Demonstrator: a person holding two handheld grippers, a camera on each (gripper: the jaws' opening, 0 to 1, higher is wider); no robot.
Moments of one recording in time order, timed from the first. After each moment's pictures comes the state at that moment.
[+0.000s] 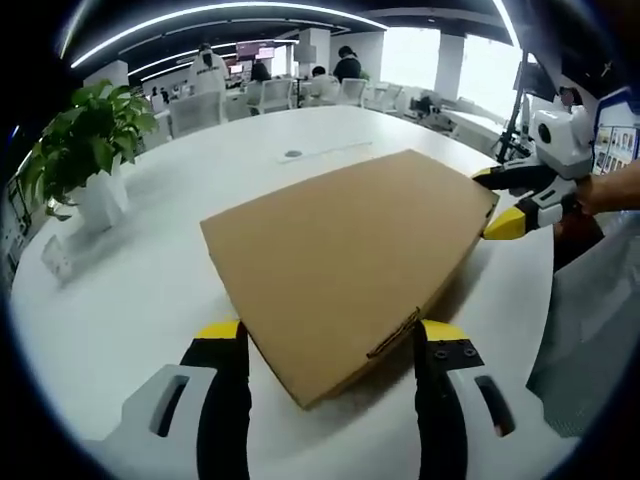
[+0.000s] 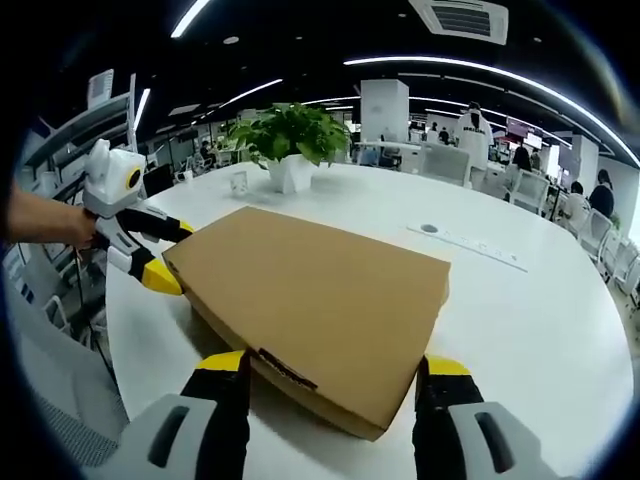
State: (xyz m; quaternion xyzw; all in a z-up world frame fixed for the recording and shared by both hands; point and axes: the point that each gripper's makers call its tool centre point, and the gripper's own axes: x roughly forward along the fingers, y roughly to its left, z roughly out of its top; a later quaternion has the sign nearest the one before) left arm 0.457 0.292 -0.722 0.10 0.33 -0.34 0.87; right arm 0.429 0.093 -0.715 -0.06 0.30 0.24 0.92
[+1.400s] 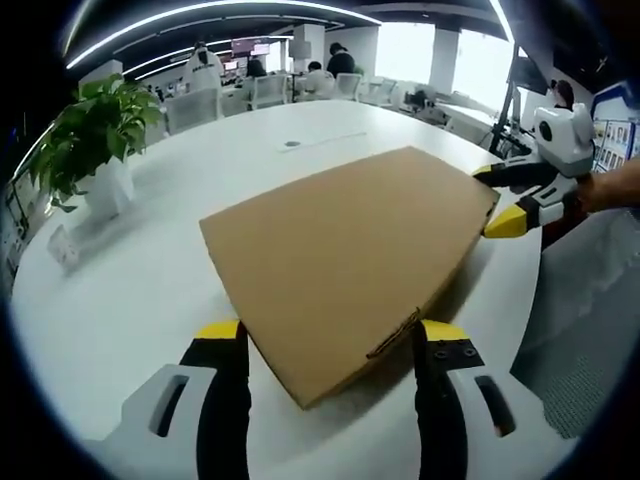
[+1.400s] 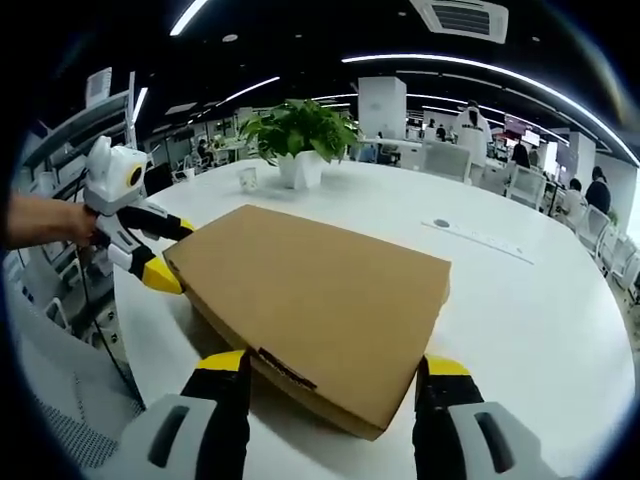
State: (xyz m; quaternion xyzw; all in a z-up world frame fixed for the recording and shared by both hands) left arm 0.428 0.325 -0.722 0.11 0.34 -0.35 0.87; right arm 0.396 0.126 -0.716 -0.05 0.30 0.23 0.92
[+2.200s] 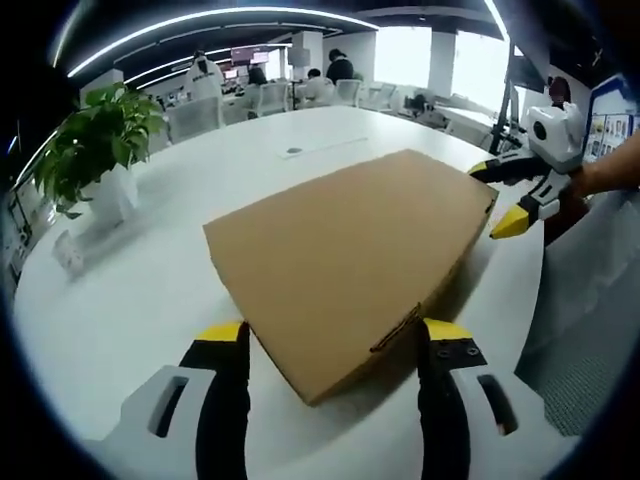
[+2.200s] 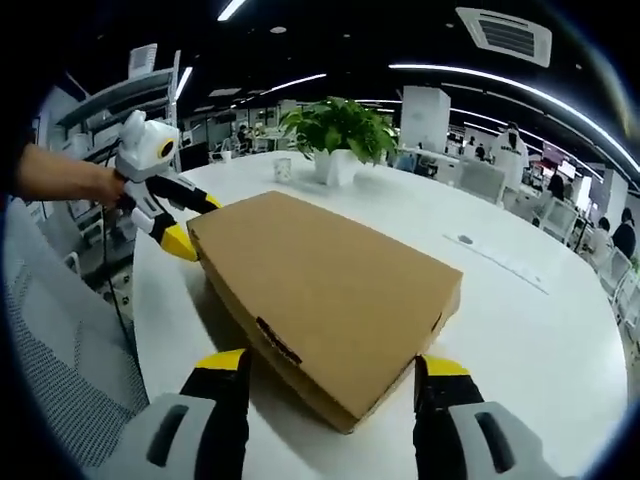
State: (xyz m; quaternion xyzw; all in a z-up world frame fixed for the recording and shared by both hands) left arm 0.427 0.328 -0.720 0.12 0.31 -0.35 0.88; right arm 0.393 0.114 -0.721 -0.11 0.28 0.31 0.90
